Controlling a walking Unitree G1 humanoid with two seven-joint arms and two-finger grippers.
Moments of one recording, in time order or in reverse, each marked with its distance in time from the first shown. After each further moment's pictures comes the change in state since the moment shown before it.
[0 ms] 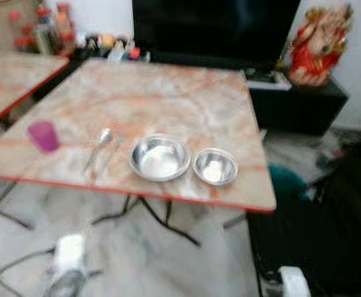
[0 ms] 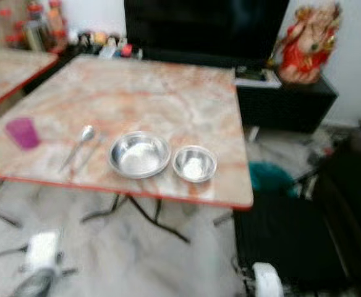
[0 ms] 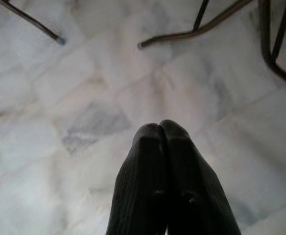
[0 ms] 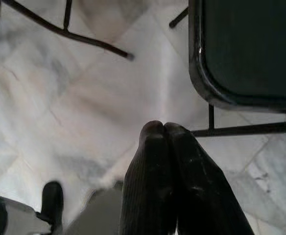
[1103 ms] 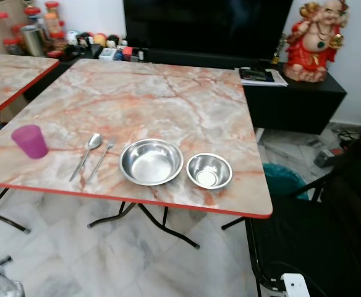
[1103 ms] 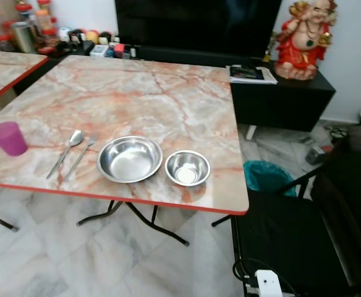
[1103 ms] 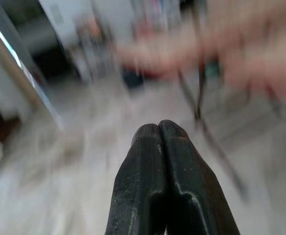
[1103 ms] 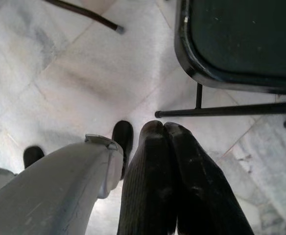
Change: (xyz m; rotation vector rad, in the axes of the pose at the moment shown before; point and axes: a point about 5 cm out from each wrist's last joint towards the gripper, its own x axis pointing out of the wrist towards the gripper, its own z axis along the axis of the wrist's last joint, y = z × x) left arm -0.073 0.113 0.128 -0.035 -0.732 0.865; right arm -0.005 -0.008 -0.015 -0.019 0.070 -0.011
